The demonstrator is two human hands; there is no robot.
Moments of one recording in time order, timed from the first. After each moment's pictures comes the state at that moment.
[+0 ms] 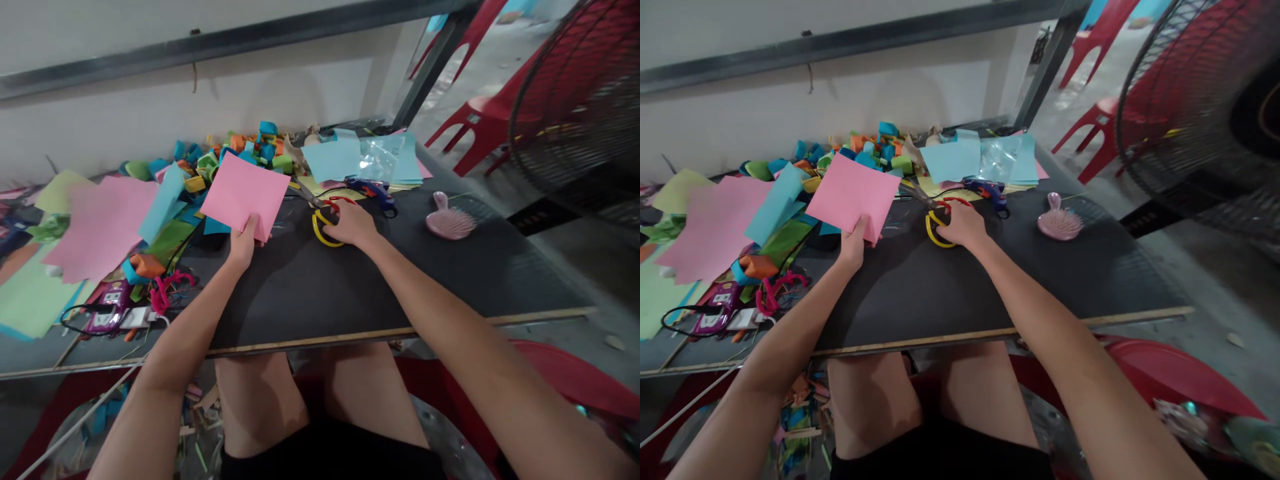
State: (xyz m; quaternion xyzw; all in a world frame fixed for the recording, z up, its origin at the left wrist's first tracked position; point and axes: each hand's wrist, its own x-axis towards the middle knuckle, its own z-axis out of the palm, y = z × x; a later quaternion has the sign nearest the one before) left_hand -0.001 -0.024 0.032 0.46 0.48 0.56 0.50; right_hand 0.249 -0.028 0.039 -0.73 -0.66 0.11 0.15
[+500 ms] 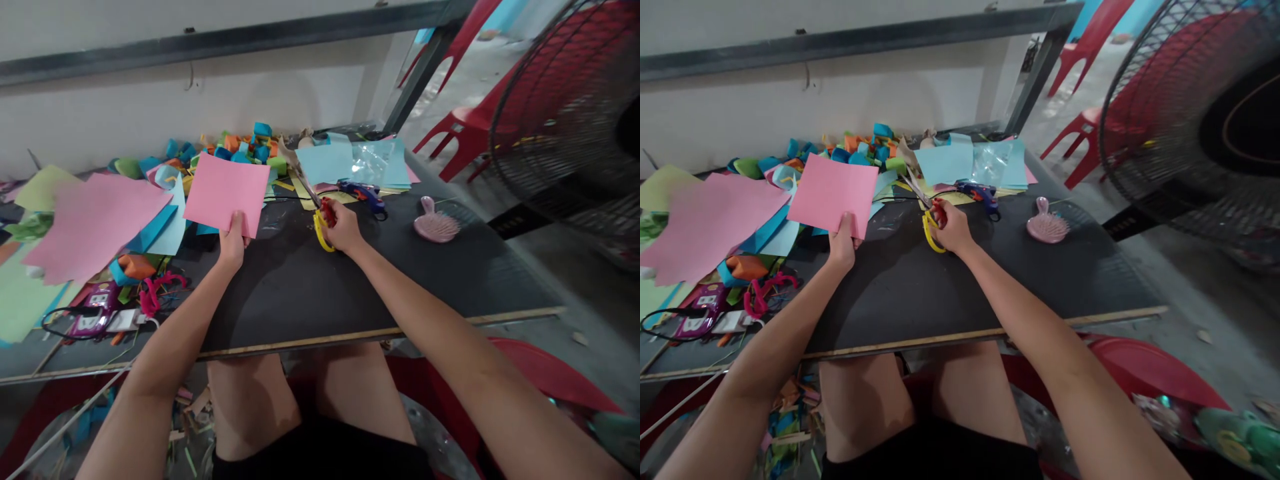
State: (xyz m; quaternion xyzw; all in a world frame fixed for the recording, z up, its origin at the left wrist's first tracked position) left_hand -0.004 -0.018 0.031 0.39 0.49 0.62 0.46; right_hand 0.246 -0.029 0.017 -0.58 -0.64 0.23 0.44
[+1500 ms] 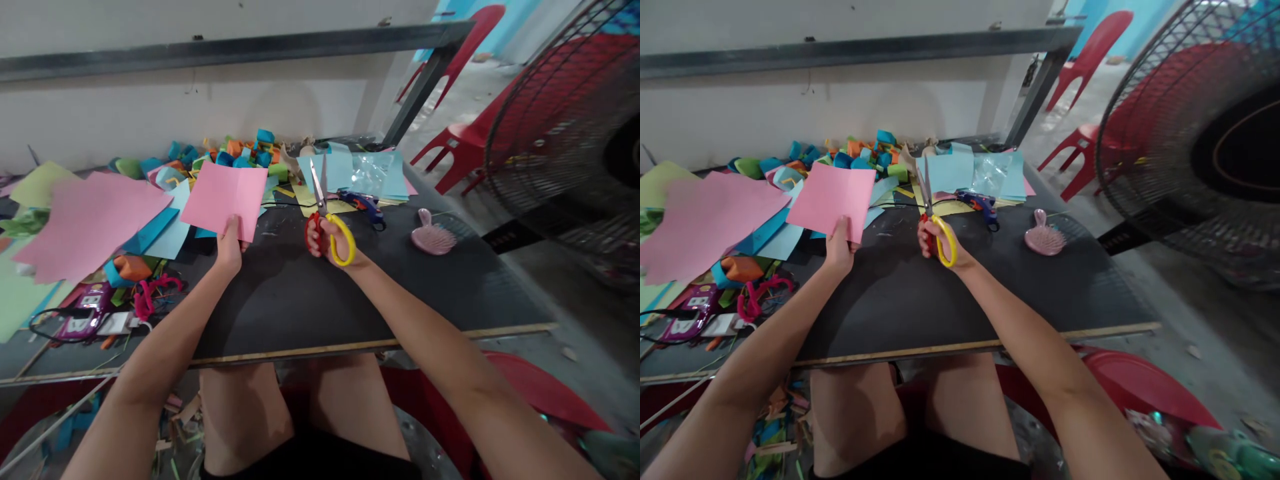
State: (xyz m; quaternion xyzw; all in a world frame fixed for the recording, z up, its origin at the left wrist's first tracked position) left_hand -0.003 -0.022 0.040 0.35 0.46 0.64 0.51; right_hand 0.225 -0.048 0.038 -0.38 -0.50 0.62 0.48
